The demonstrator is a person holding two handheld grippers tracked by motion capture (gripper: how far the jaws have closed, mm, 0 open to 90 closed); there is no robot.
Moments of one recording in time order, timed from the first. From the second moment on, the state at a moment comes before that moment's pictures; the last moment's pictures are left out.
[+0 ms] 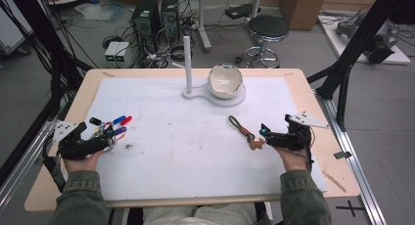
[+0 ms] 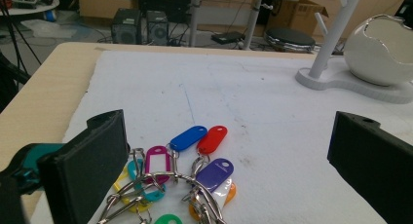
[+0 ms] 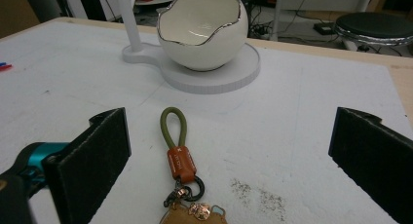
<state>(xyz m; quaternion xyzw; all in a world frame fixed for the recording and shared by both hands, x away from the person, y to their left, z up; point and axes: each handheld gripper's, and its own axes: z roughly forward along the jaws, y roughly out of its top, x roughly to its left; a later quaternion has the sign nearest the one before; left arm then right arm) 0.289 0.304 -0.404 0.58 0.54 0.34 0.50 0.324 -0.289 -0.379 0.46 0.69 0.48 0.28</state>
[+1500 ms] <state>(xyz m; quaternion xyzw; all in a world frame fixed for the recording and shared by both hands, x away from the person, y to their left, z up) 0.291 0.306 -0.404 0.58 0.54 0.33 0.50 0.389 -0.254 -0.391 0.46 0.77 0.39 0.20</state>
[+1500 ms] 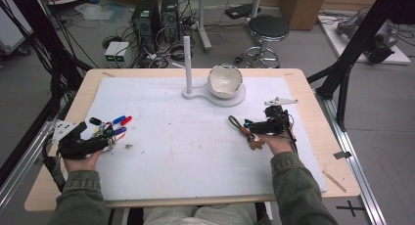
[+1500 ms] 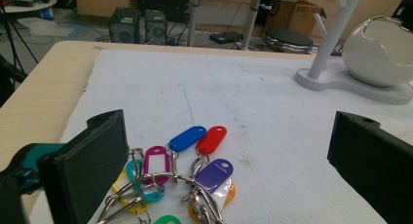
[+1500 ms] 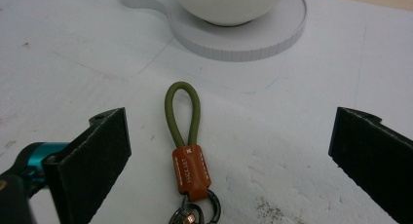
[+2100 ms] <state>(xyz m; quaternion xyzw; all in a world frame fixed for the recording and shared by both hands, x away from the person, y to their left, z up) 0.291 0.306 -0.404 0.58 0.54 0.33 0.51 0.408 -0.246 -0.413 0.46 0.80 0.34 0.15</state>
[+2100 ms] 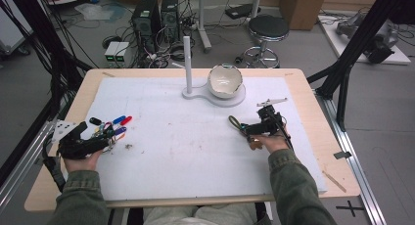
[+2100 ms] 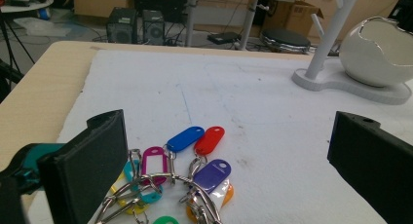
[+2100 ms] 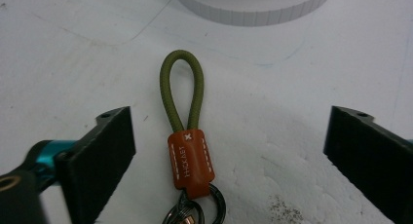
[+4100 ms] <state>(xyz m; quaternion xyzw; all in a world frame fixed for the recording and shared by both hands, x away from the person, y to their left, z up) 0.292 0.308 -0.405 0.58 0.55 0.33 0.50 0.402 -0.236 -0.391 0.46 0.80 0.37 0.09</state>
